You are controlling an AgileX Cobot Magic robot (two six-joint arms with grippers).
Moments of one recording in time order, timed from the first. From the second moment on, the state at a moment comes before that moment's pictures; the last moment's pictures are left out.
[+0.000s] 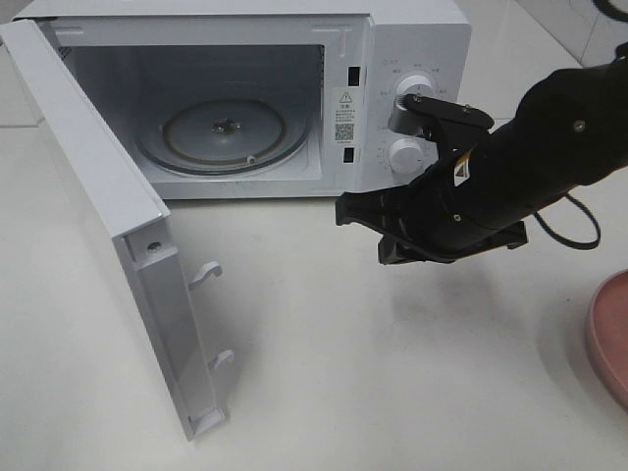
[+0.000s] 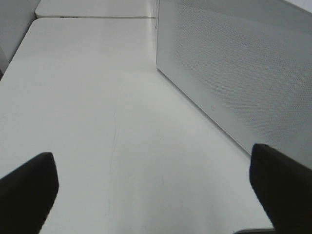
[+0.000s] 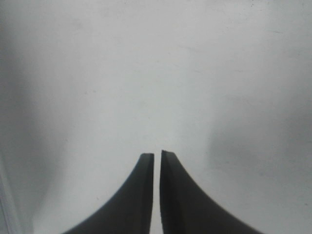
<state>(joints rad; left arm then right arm) 0.03 -0.01 -0.52 -0.09 1.09 0.05 0.56 1.62 -0.84 0.09 0.24 0.44</state>
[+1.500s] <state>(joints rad) 0.03 -0.01 -0.52 -0.09 1.09 0.05 0.32 1.33 -0.62 -0.27 0.76 0.31</state>
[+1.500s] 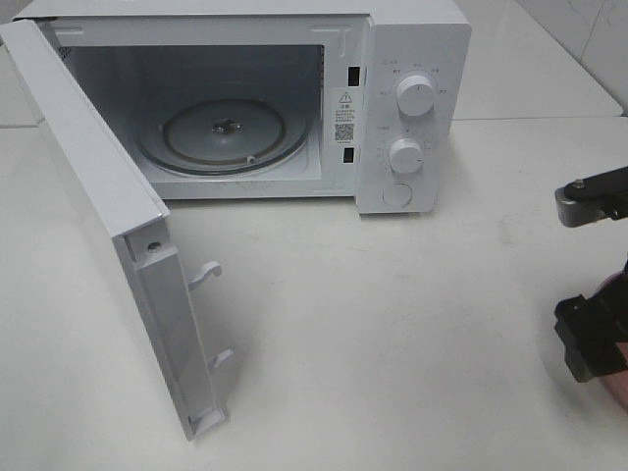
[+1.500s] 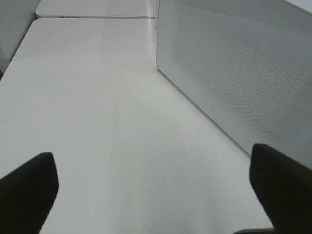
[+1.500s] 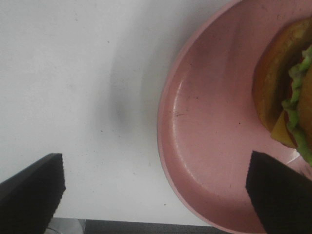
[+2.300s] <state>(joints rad) 0.03 -0.01 -0.52 -0.09 1.09 0.05 0.17 1.51 -0.59 -0.23 0.56 0.29</state>
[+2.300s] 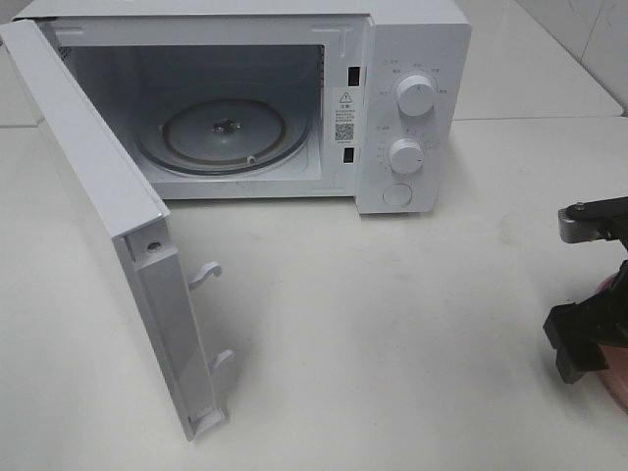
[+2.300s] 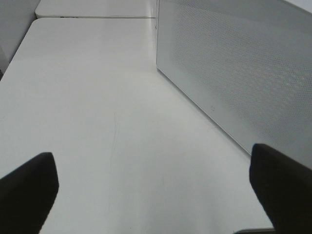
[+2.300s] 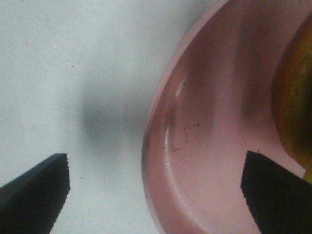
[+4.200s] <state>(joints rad) 0.03 -0.01 -0.52 -0.09 1.09 0.05 0.16 1.68 -0.64 -0.32 0.54 0.34</state>
